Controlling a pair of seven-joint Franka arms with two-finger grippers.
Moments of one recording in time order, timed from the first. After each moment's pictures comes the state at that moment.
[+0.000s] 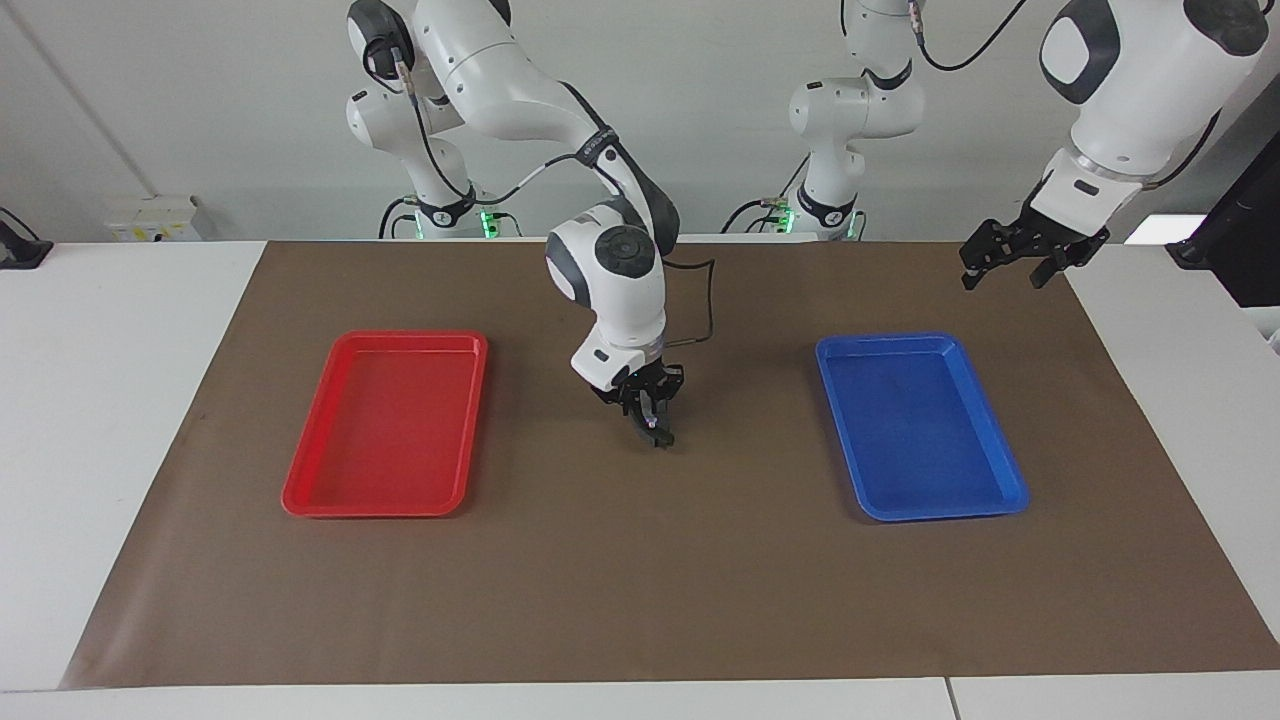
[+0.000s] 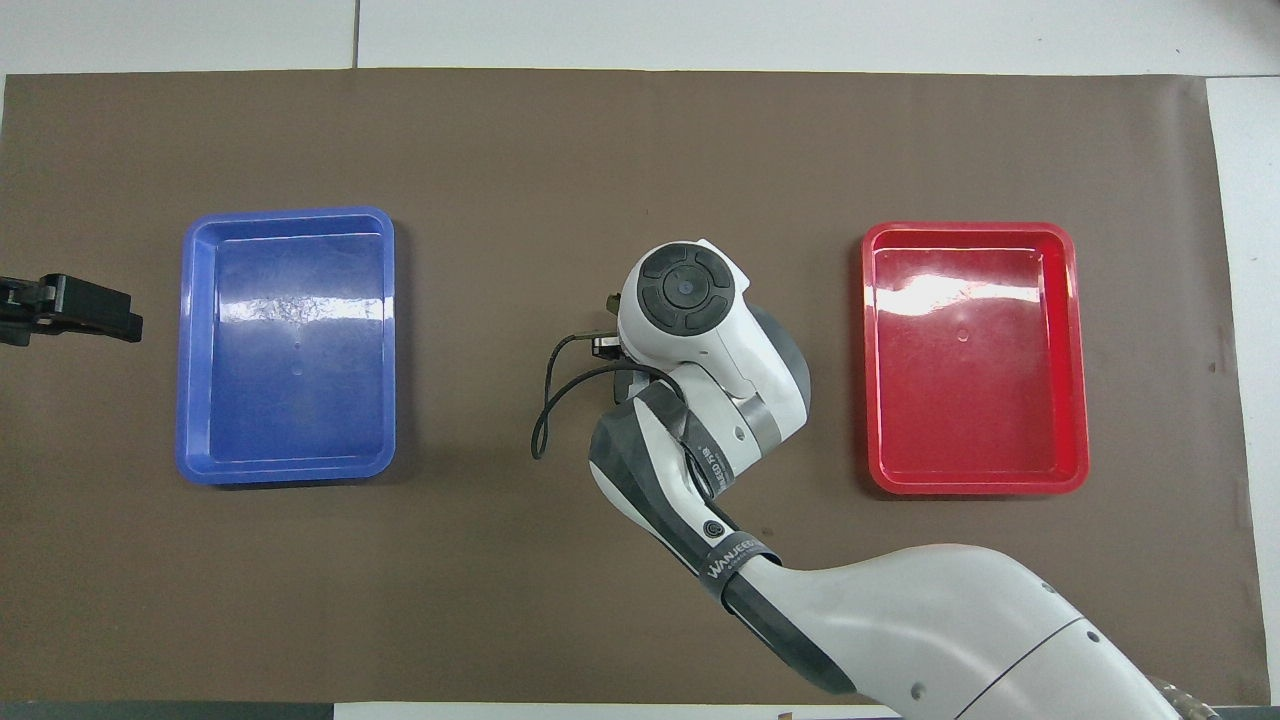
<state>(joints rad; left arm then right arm) -0.04 -0.05 0.03 -1.66 -0.01 1.55 0.06 0.53 0.47 0.08 -1.71 0.01 2.22 0.58</state>
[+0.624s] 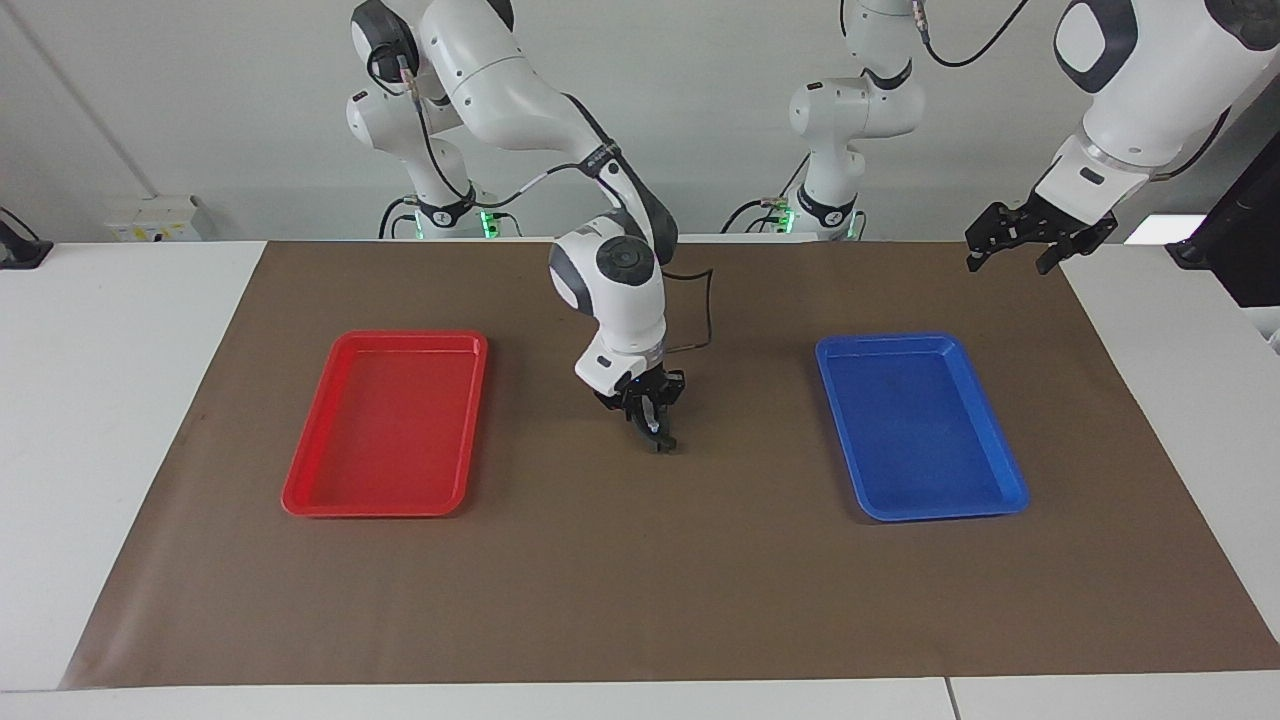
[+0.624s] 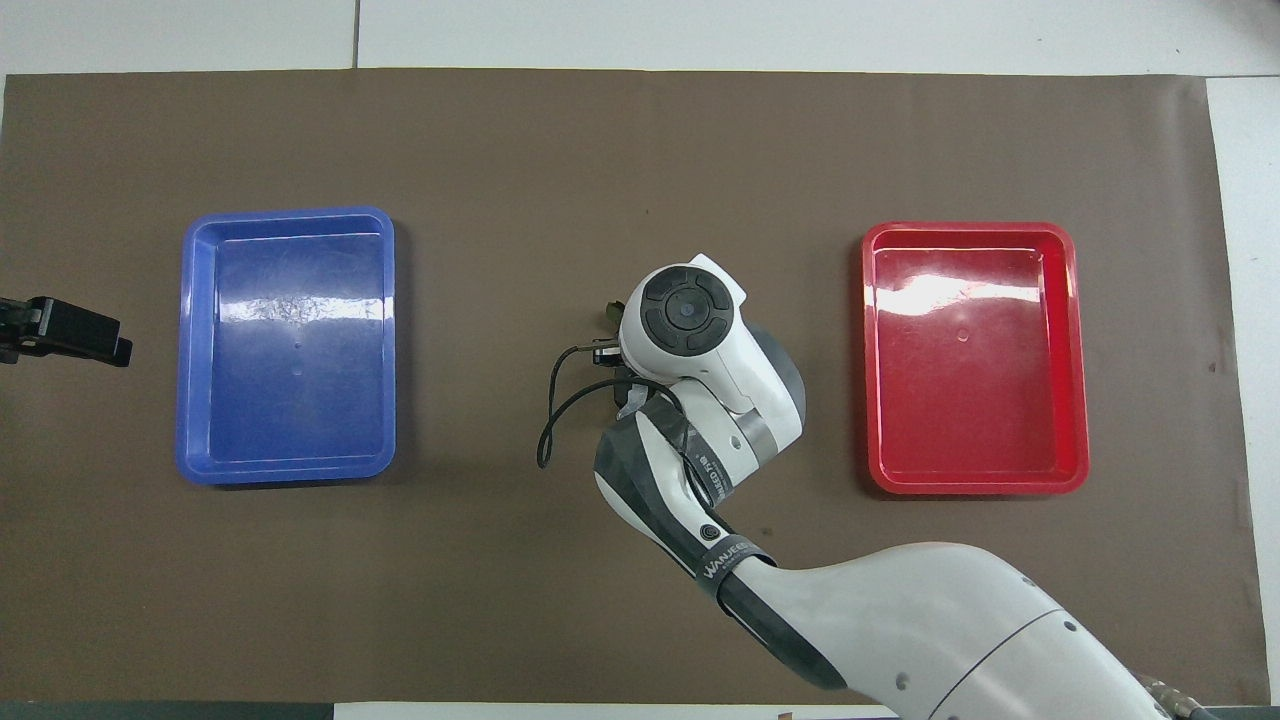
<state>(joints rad) -0.03 -0.05 0.03 -1.66 -0.01 1.50 0.11 0.53 0.48 0.08 -1.76 0.01 2.30 0.58</state>
